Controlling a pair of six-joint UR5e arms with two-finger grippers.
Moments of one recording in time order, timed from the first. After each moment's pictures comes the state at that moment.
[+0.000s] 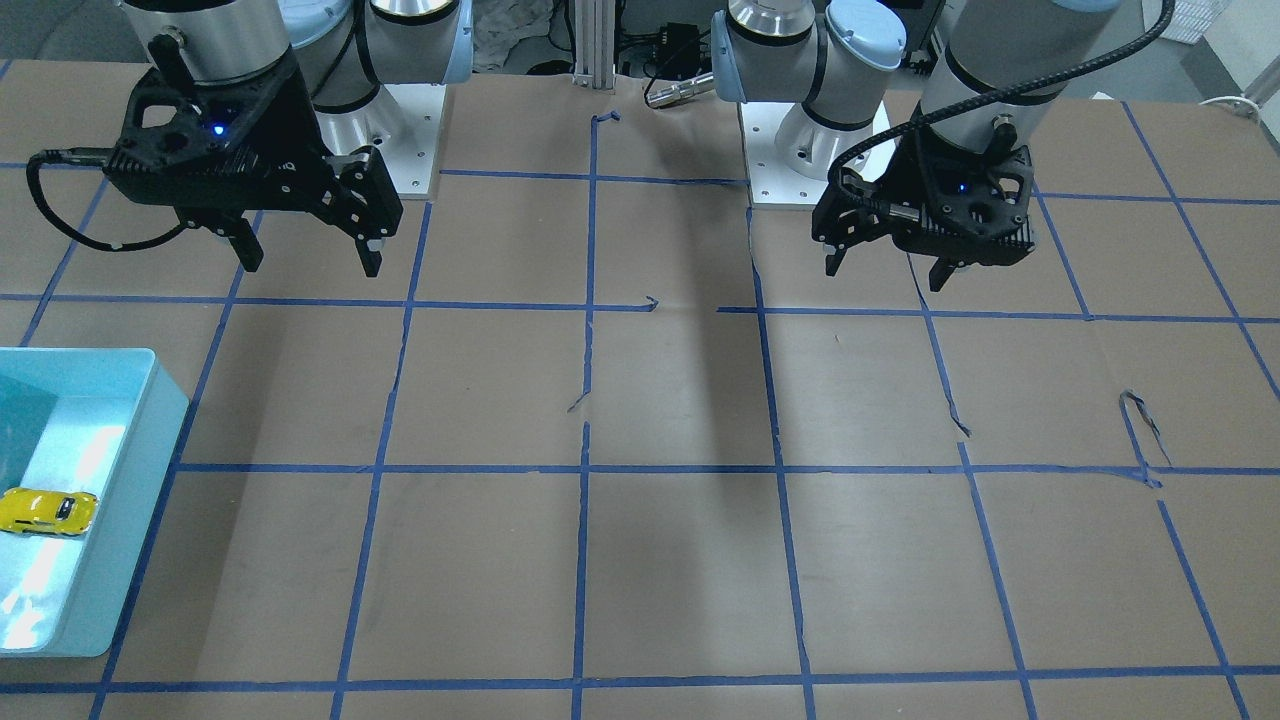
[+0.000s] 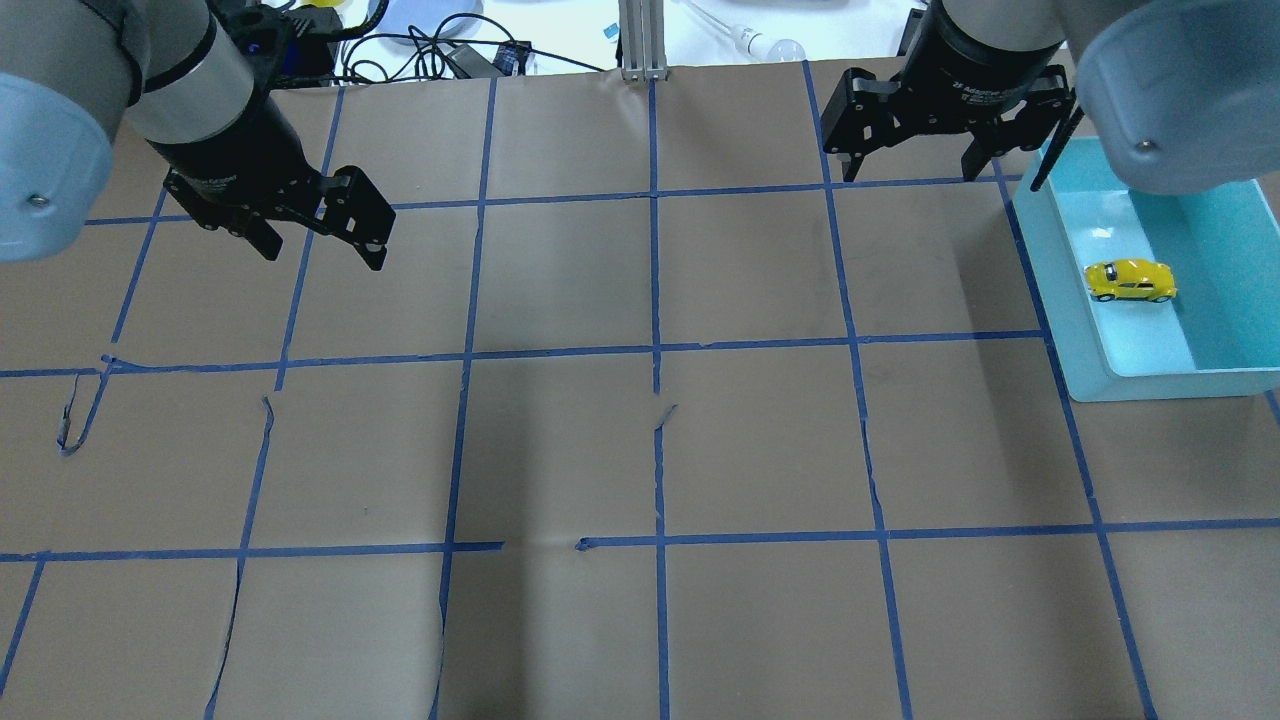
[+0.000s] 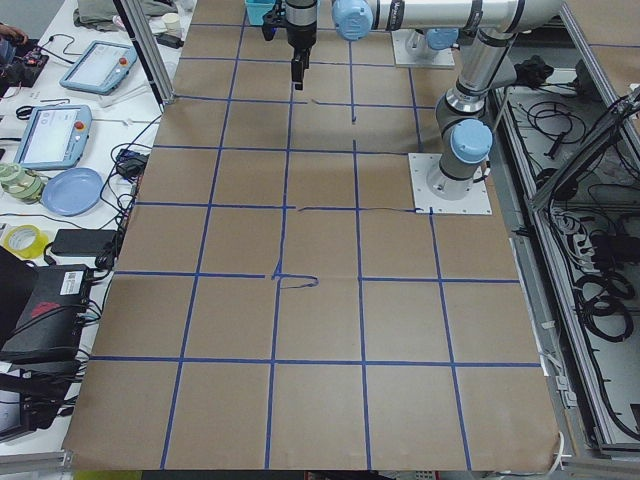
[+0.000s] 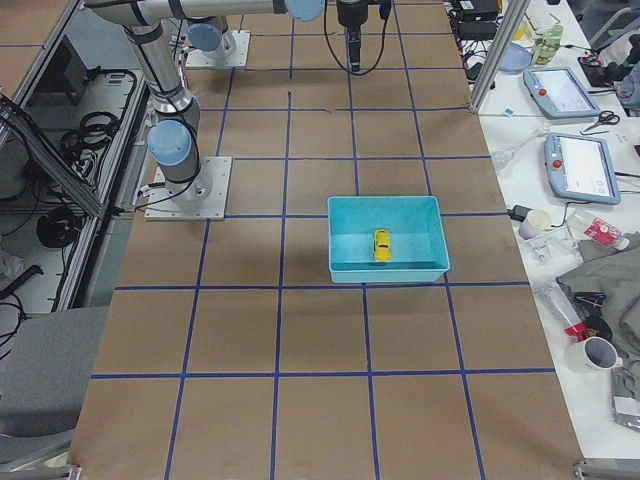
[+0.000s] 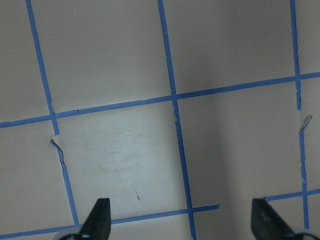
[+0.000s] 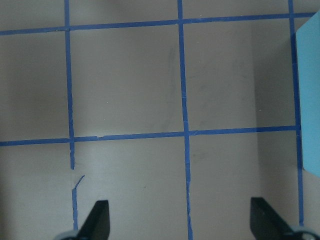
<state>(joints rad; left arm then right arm) -1.53 -1.56 -1.61 -1.54 1.57 0.19 1.64 -1.57 1.54 -1.70 -1.58 0.10</state>
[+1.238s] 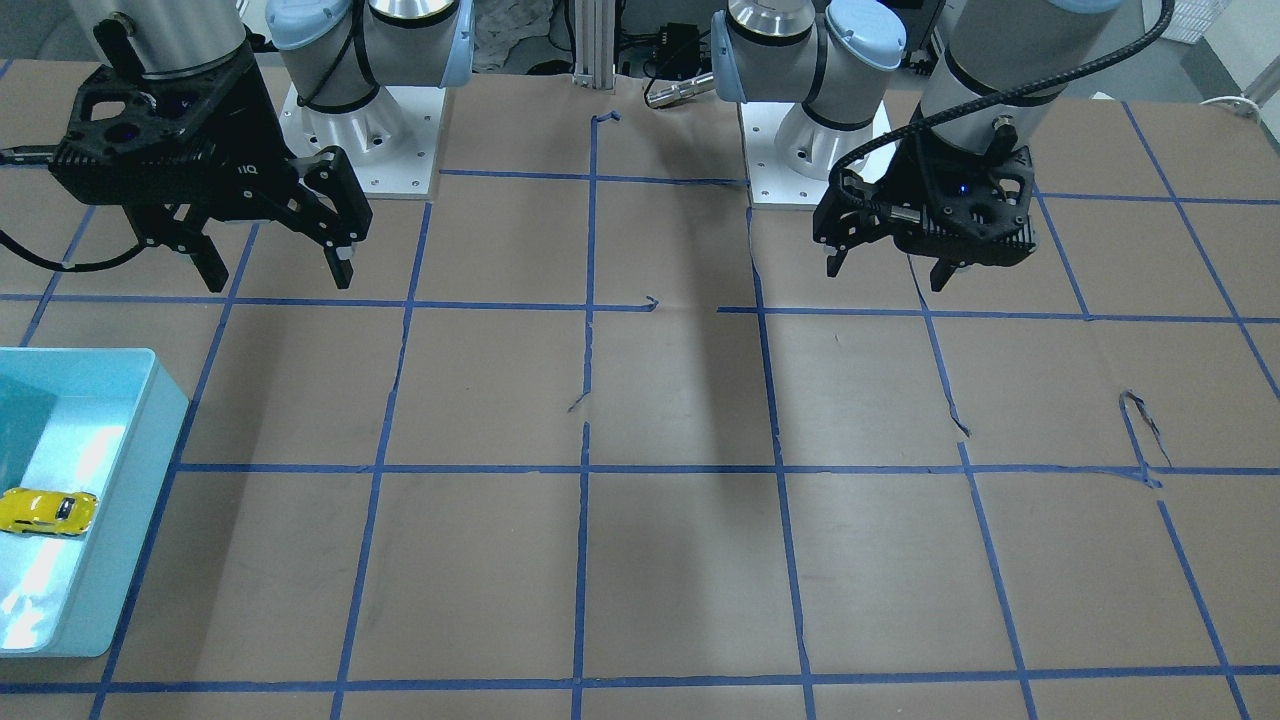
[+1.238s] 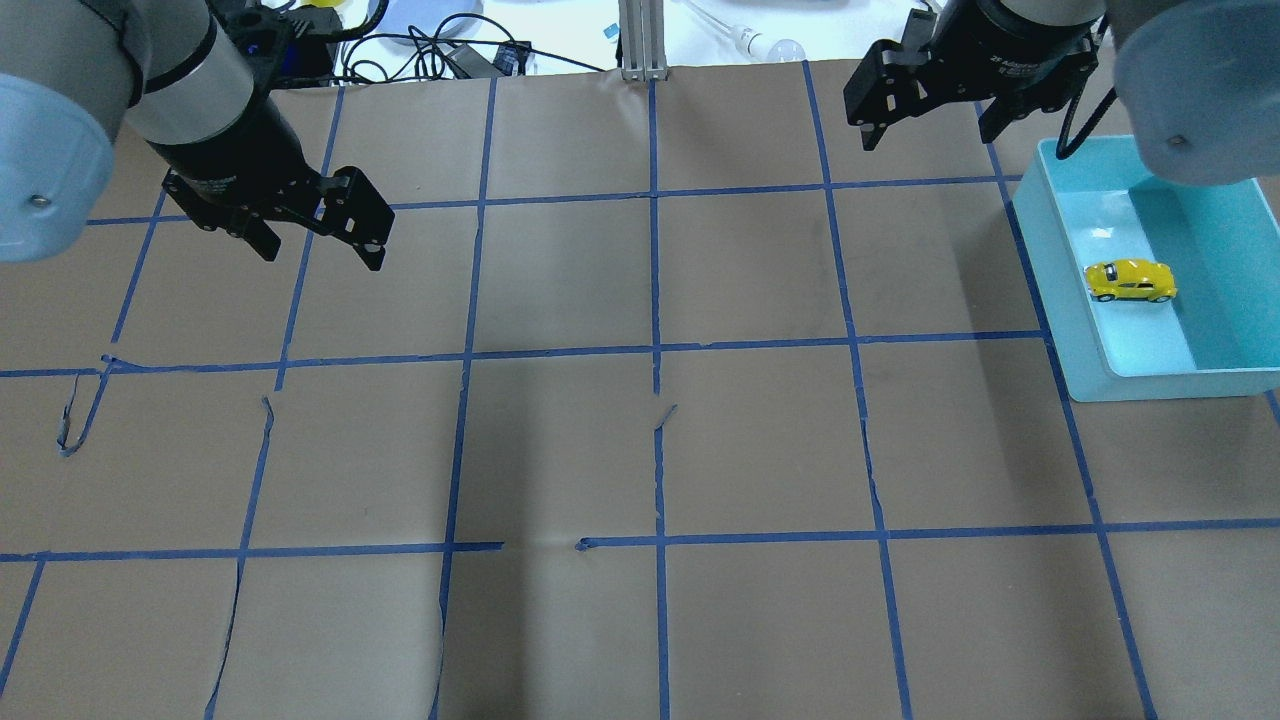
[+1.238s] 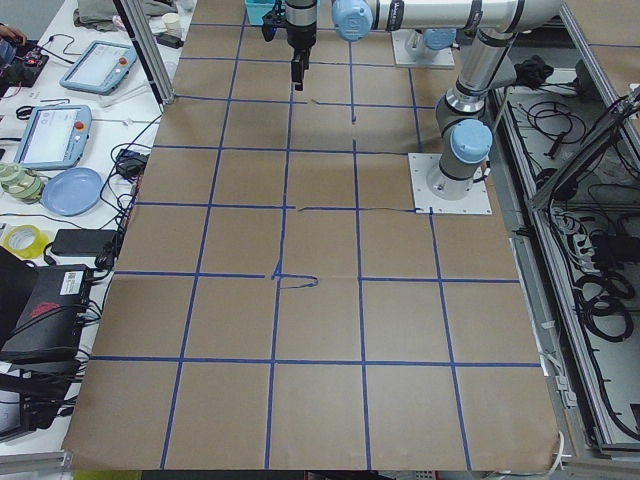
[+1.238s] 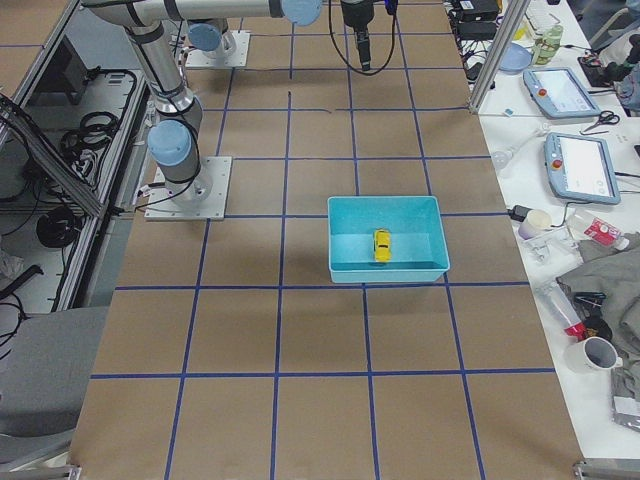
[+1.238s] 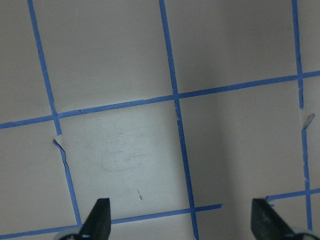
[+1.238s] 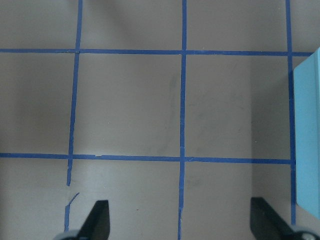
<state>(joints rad) -1.53 -1.56 -1.61 -1.54 1.58 0.18 1.59 -1.57 1.55 -1.79 -1.54 -0.01</state>
